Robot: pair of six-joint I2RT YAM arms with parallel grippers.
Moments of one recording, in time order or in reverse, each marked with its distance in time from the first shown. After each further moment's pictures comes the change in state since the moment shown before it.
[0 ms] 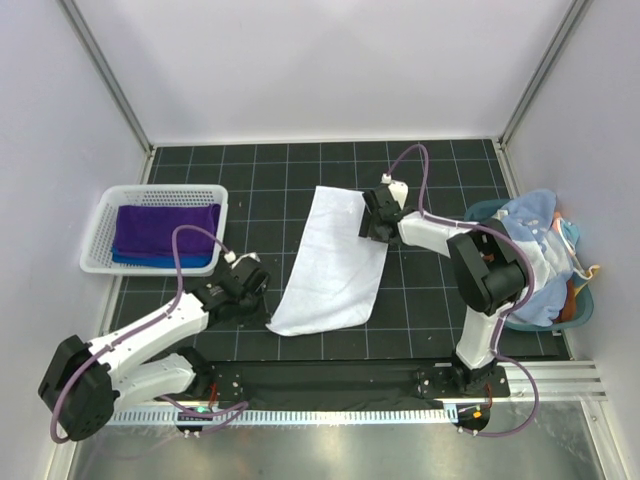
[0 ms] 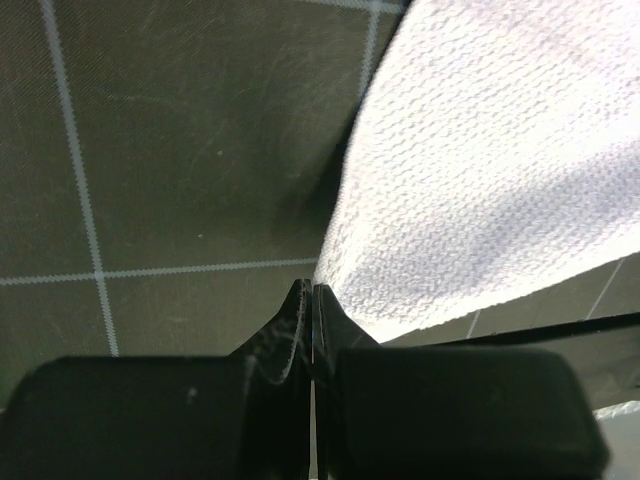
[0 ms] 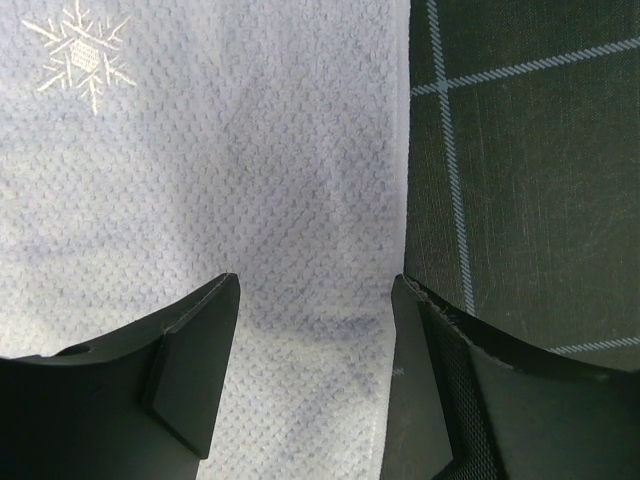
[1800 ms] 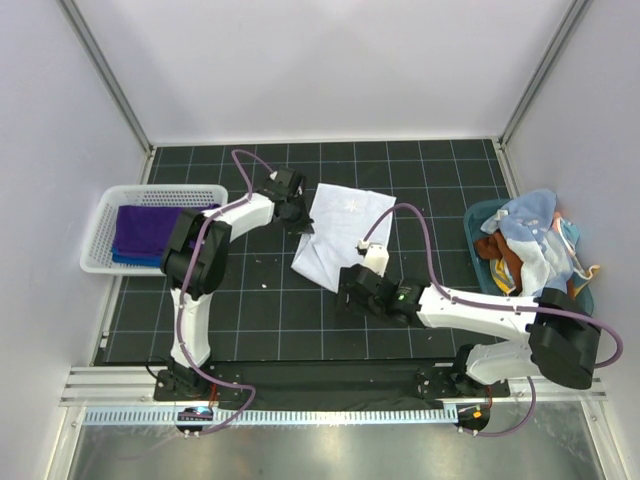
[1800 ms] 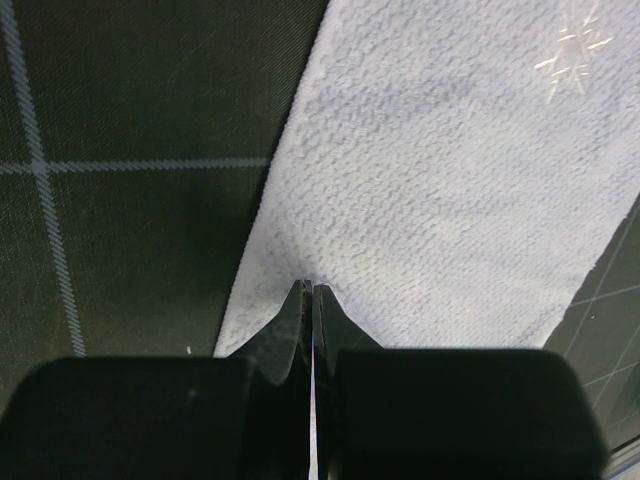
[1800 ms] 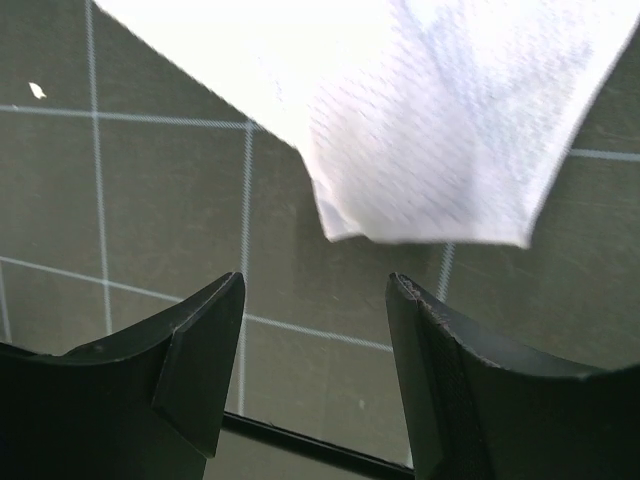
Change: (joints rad) left arm 0.258 1.049 0.895 0.305 0.199 0.195; right arm 0.583 -0.576 -0.401 -0.156 0.028 0.349
